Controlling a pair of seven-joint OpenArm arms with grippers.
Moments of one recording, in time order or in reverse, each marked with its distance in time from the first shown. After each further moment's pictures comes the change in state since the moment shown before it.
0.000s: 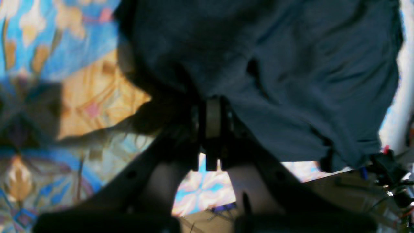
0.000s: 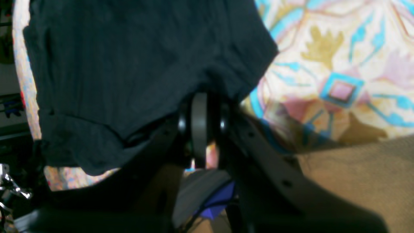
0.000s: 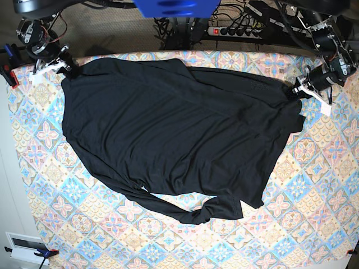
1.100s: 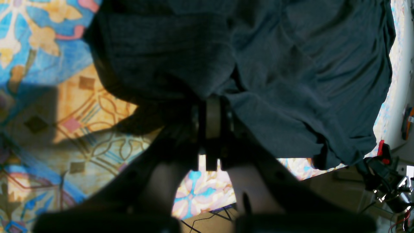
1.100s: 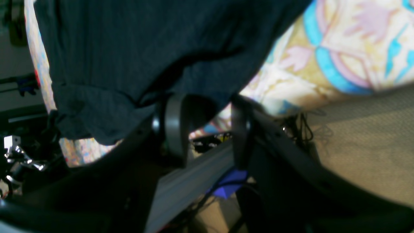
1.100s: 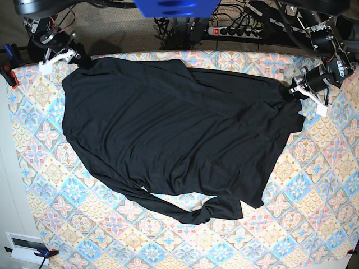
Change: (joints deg) left arm 0.2 0.0 2.3 0.0 0.2 0.2 -0.1; right arm -3.5 -3.9 -1.1 2.7 1.5 0.5 -3.2
